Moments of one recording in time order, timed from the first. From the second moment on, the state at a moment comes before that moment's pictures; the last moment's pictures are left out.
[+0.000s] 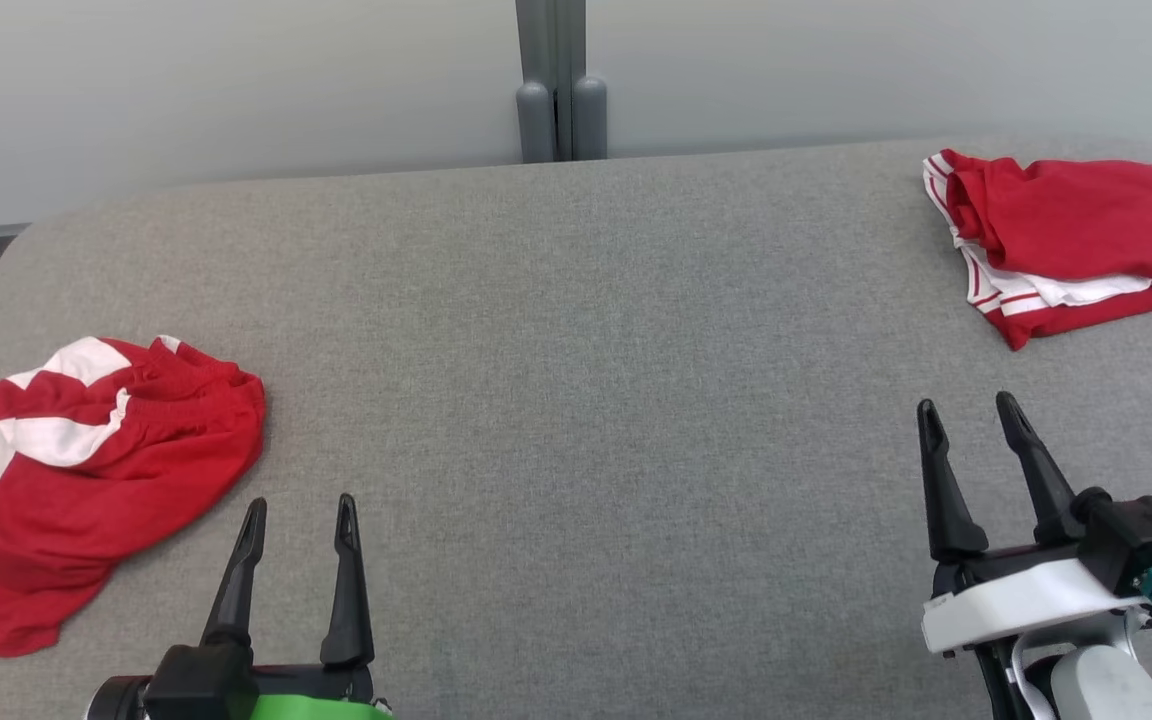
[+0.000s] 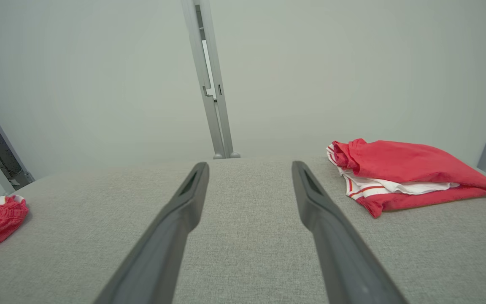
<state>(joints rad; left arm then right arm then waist) 0.13 0.05 -0.14 -0.04 -0.18 0.02 -0.26 -0.03 -0.12 0.04 0.08 0.24 0.13 -0.26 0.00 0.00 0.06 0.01</state>
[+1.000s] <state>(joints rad) 0.21 0.05 -0.13 0.00 -0.12 0.03 -0.26 0.10 -0.10 0.09 0.11 0.24 0.13 -0.26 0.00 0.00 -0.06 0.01</state>
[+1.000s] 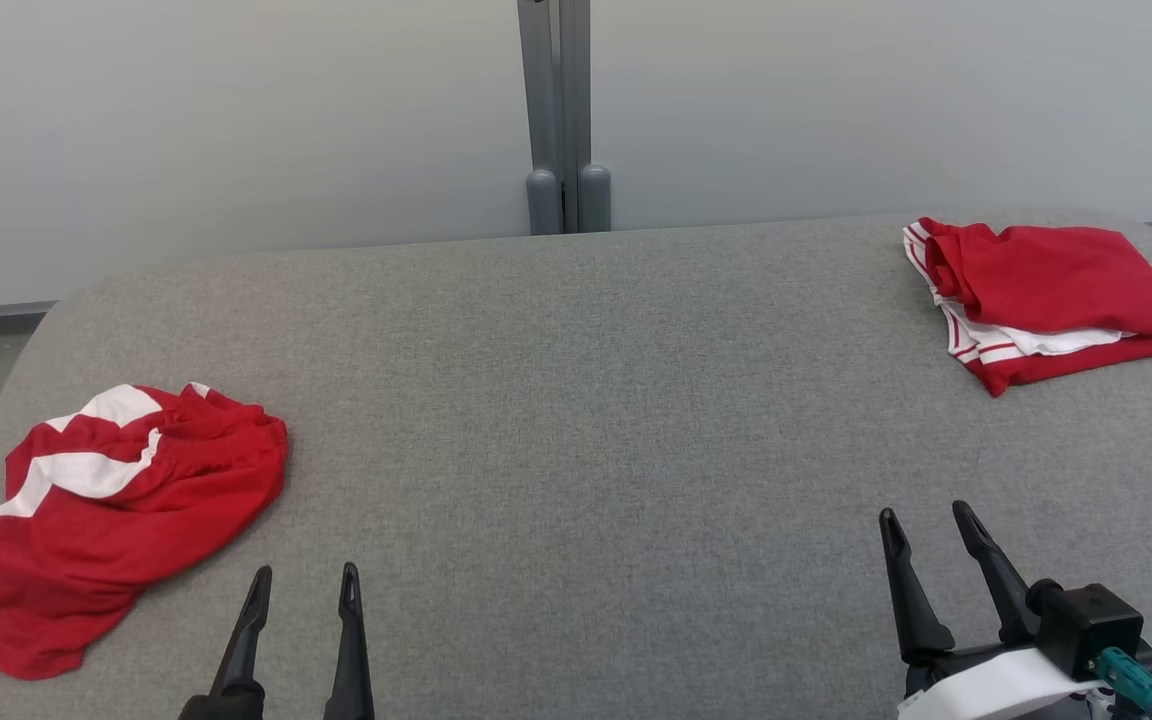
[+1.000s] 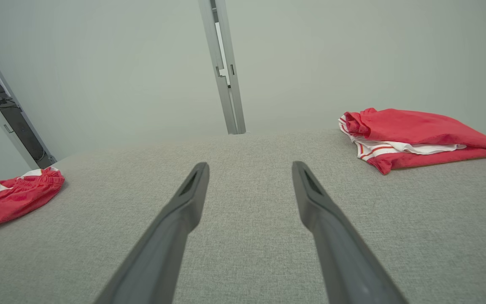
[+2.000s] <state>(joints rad) 0.21 0.05 -0.13 0.01 -0.12 0.04 -0.26 0.11 -0.11 0.10 0.13 0.25 0.13 -0.26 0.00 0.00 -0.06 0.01</state>
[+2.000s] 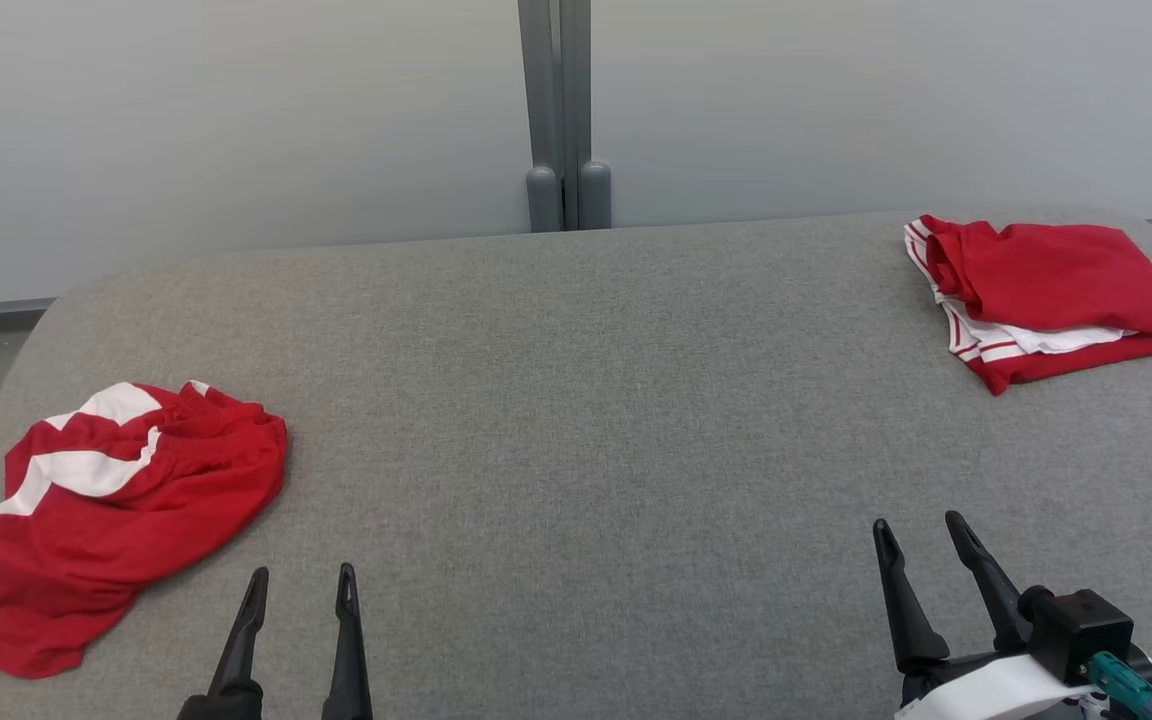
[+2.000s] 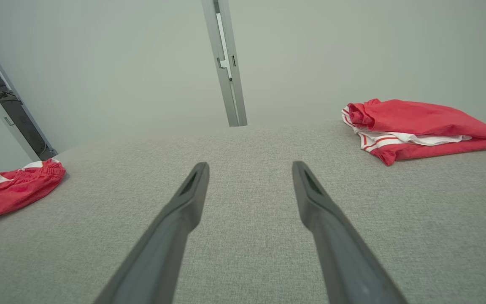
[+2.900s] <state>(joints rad) 0.21 0.05 -0.13 0.01 -0.12 0.06 -0.26 0.12 -0.10 0.11 0.14 0.25 0.13 -0.26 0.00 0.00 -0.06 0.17</state>
